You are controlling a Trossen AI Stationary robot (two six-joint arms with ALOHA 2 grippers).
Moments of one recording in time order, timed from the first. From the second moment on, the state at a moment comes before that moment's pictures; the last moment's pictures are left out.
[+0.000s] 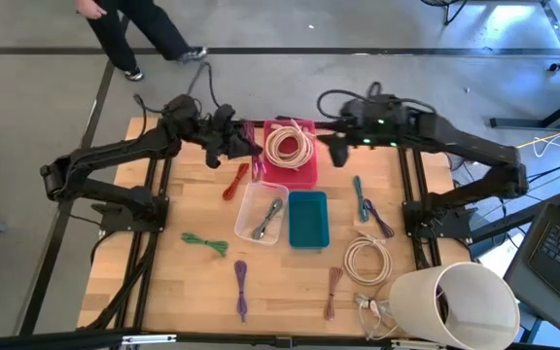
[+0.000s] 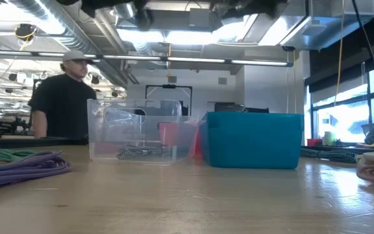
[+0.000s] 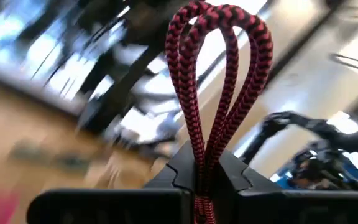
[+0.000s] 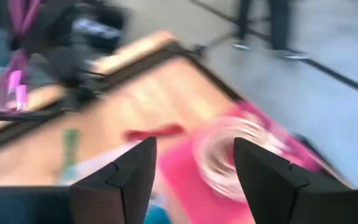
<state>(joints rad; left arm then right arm) 0.48 1.16 0.93 0.28 0.75 -0.69 -0.23 1.28 1.47 -0.74 0.17 0.32</state>
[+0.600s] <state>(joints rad) 0.17 1.33 0.93 -0.24 0.23 -0.91 -0.26 1.11 1.47 -0.95 0.48 0.20</state>
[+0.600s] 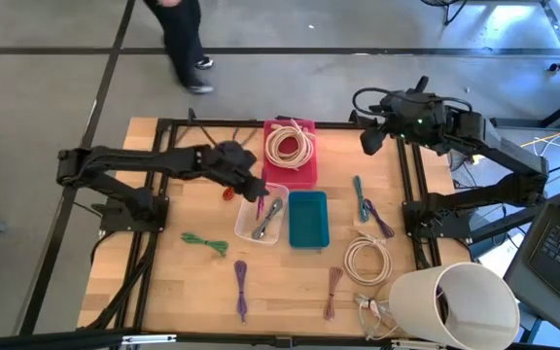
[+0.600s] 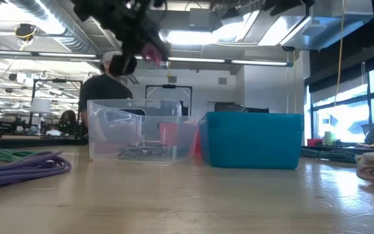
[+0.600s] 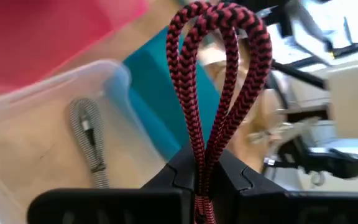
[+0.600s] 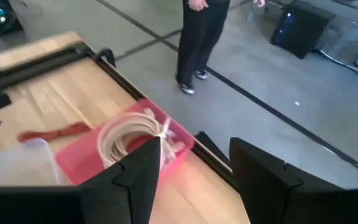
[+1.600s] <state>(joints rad) 0.12 1.88 1.25 -0.67 0.17 -0.67 -0.31 1.11 1.47 -1.09 0.48 0.20</state>
